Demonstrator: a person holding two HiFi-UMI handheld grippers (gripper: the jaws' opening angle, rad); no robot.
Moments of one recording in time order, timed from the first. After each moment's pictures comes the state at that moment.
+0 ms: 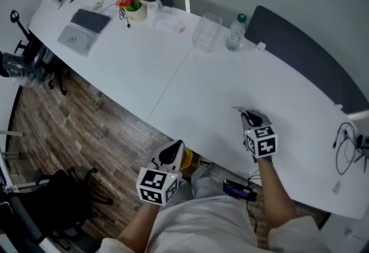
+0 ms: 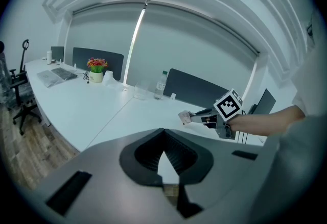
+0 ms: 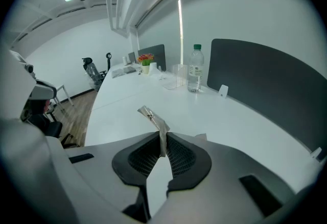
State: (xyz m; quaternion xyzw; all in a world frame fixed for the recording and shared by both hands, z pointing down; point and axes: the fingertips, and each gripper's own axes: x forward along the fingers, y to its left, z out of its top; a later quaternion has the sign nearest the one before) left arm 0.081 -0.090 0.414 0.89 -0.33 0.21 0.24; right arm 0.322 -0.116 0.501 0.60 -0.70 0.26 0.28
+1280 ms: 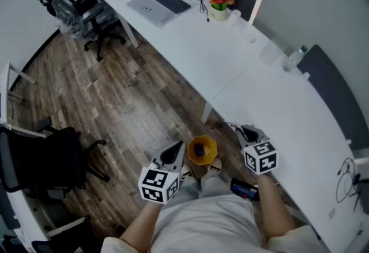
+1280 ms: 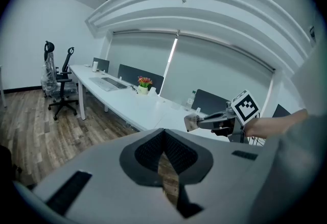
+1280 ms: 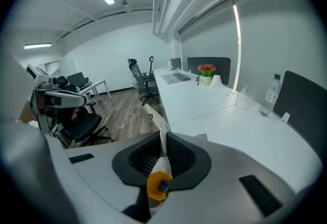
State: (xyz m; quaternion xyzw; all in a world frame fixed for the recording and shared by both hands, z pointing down) left arm -0.168 -0.007 0.383 0.84 -0.48 0.11 0.25; right arm 0.027 -0.065 0.434 0.45 -0.83 0.20 0.27
